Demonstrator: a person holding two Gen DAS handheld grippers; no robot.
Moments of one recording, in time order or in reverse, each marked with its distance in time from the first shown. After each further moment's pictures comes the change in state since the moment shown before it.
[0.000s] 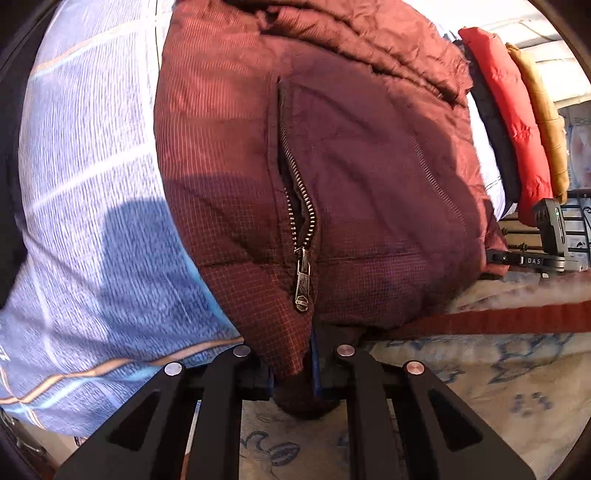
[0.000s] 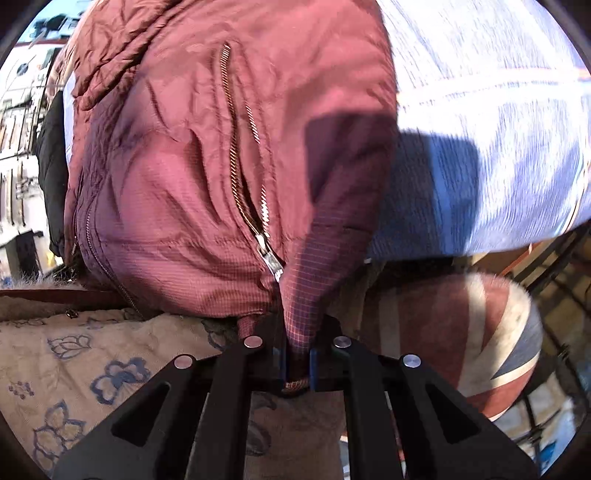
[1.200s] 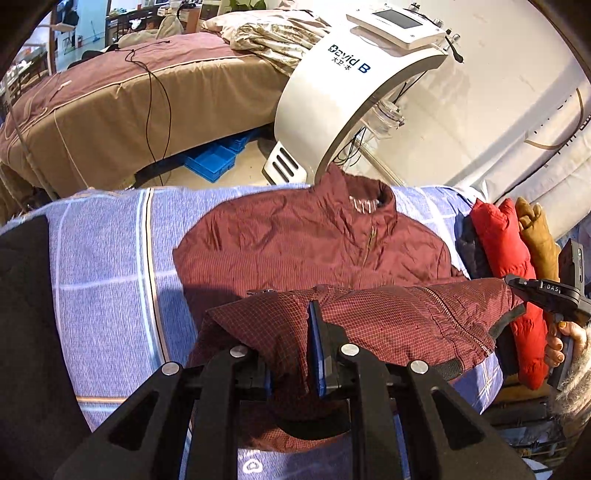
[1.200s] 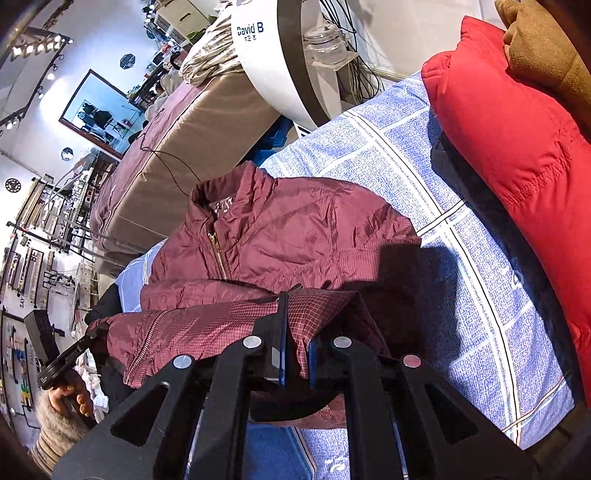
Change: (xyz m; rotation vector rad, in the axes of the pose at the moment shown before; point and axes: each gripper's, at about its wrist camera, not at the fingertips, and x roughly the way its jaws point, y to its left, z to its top) left arm -0.144 -0.042 0.282 0.026 -0.496 0.110; right arm -0.227 0.062 0.250 0.030 -0.622 0.108
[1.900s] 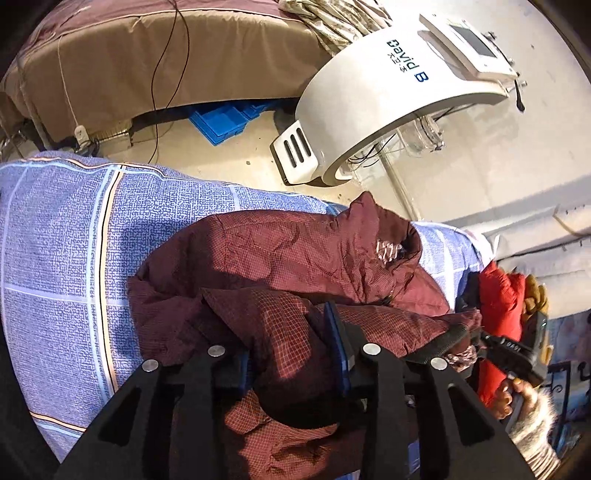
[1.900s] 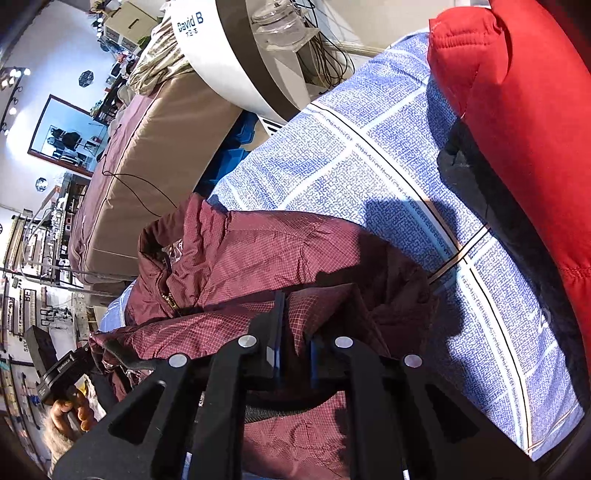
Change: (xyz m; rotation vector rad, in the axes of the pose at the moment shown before) left arm 0.084 0.046 0.072 -0.309 0.109 -0.116; right arm 0.084 -0.037 0.068 0.170 0.072 -0.044
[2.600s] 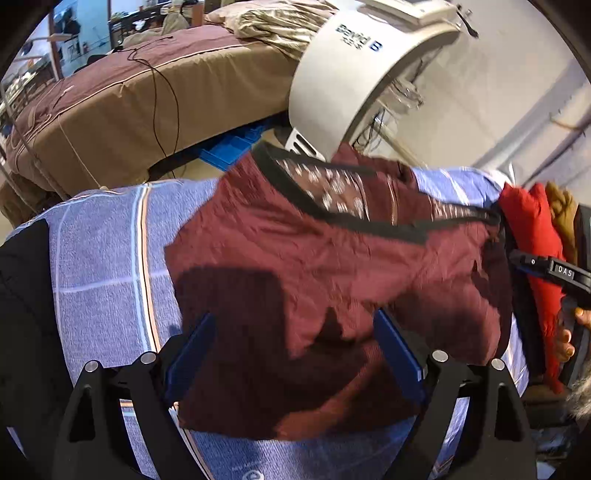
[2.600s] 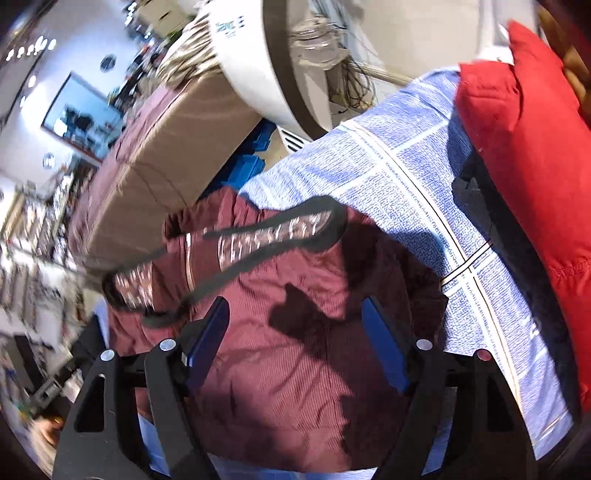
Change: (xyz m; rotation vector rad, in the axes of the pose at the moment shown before) left arm -0.022 -0.047 -0.119 0.353 -0.059 0.249; right arm -0.023 0.052 -0.039 -0.209 -0.070 -0.058
